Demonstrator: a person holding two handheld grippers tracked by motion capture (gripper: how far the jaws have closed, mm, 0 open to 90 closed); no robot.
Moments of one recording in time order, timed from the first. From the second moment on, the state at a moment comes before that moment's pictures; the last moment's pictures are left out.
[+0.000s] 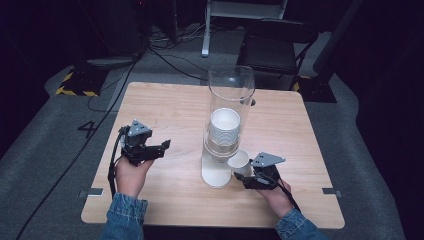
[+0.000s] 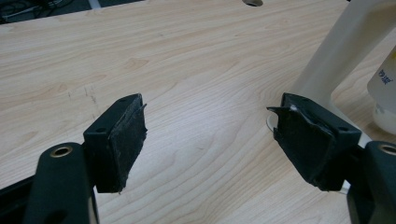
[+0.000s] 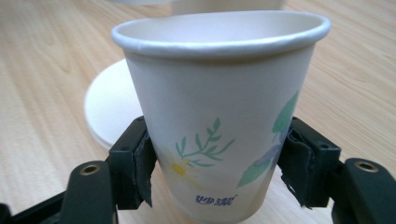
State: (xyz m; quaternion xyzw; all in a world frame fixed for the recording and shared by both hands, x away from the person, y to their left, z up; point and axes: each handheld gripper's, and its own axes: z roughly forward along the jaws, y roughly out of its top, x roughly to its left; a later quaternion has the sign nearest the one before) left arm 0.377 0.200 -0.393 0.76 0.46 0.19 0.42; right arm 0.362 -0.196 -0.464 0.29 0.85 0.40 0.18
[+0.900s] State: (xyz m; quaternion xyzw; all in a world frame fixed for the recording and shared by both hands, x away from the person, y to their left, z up) left arm 0.367 0.209 -0.397 0.76 0.47 0.20 0.41; right arm 0.402 -0.247 -0.467 0.39 0.76 0.47 0.22
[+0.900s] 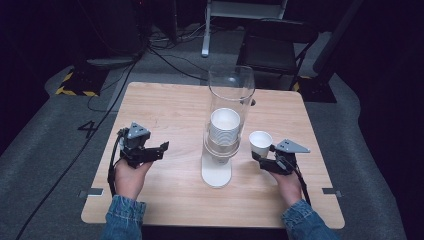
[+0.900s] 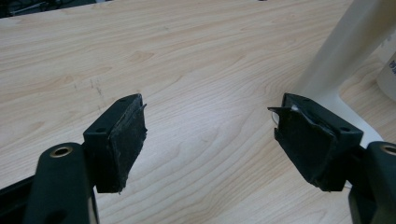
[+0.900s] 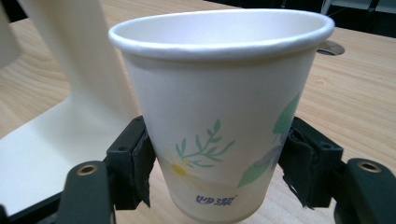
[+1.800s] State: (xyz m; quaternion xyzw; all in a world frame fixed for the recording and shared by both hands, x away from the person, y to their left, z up) left arm 0.342 0.235 -0.398 0.73 0.50 0.21 0.41; right arm 0.426 -0.215 -0.493 0.37 0.81 0.42 0.18
